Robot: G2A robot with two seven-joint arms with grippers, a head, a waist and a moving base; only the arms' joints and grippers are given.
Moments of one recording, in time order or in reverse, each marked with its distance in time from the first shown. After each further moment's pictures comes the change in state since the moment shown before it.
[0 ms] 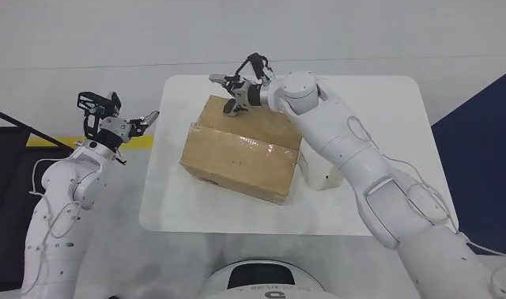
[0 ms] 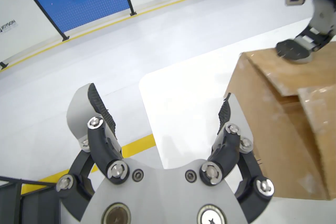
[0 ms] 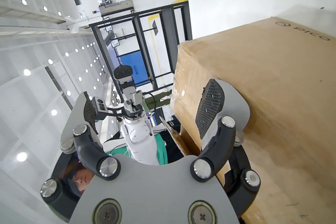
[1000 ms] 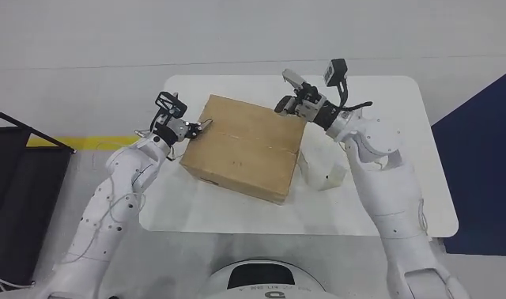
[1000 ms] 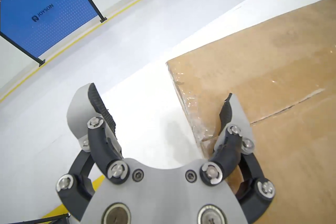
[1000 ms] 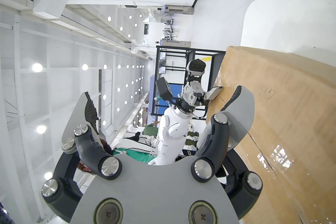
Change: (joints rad) left arm -0.198 -0.050 0.387 0.140 0.223 0.137 -0.017; right arm -0.657 0.207 0.607 -0.849 -0.157 -0.112 -0.021
